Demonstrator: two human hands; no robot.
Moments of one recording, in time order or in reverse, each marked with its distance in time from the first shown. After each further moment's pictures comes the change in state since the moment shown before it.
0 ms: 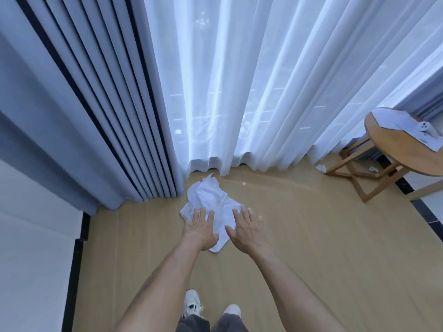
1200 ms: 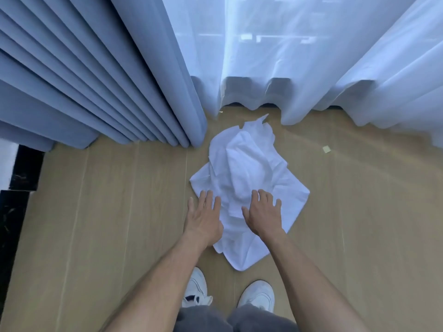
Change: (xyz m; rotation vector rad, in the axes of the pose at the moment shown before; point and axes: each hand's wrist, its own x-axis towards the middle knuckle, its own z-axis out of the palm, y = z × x) left_hand 0.509 -0.119 0.291 -0.071 -0.159 -0.180; right_hand 0.505 0.063 0.412 -0.187 -0.157 -0.118
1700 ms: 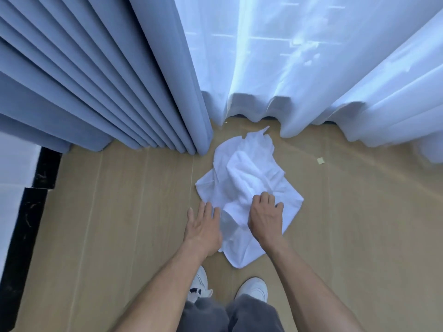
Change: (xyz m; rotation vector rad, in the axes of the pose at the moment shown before) left_hand -0.044 -0.008 -0.027 -0.147 -0.029 -0.030; right_hand -0.025 -0.013 -0.042 -0.178 0.522 -0.033
